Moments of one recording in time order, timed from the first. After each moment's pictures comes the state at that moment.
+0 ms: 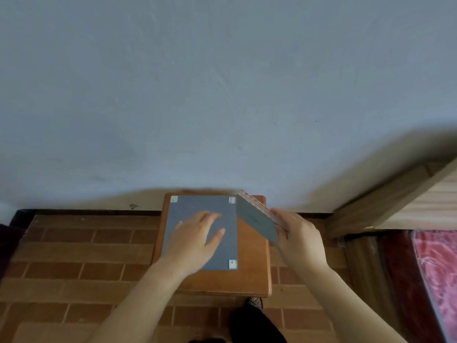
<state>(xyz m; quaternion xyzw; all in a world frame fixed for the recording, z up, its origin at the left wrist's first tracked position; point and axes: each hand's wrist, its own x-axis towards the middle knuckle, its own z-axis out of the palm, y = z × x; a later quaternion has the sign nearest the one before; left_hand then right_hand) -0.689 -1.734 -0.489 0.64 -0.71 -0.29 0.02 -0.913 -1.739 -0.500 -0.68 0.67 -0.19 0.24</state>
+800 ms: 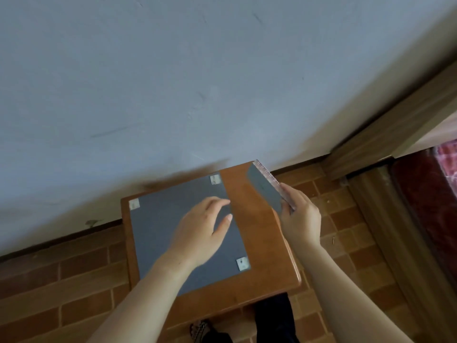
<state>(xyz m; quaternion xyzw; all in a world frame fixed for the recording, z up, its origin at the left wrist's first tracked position) -0.696 -1.837 -0.686 0.52 -0.79 -0.33 0.02 -0.900 -1.790 -0.743 -0.47 0.80 -0.32 0.18</state>
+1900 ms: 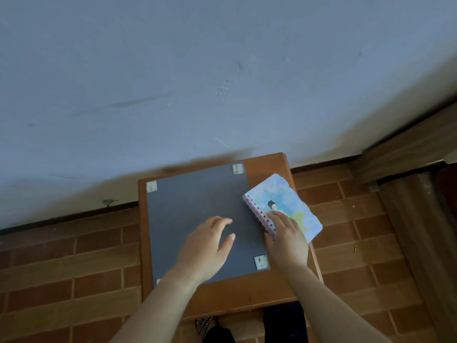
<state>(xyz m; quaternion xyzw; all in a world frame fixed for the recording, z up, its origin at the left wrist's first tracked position) -0.654 -1.800 -0.754 0.57 -0.74 -0.37 -0.03 -0.841 -1.762 -0.833 -0.55 0.77 -0.12 0.28</state>
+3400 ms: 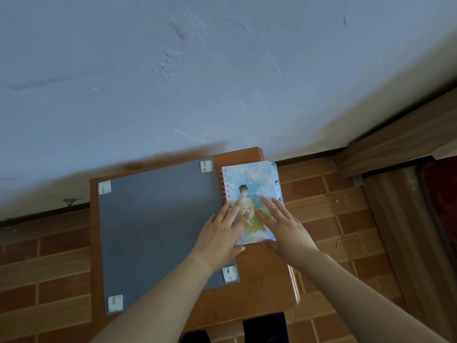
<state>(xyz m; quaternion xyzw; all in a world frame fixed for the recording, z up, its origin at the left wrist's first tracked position) -0.749 -1.820 -0.856 0.43 -0.85 -0.26 -0.17 -0.936 -1.791 -0.855 -0.72 0.61 0.09 0.32</state>
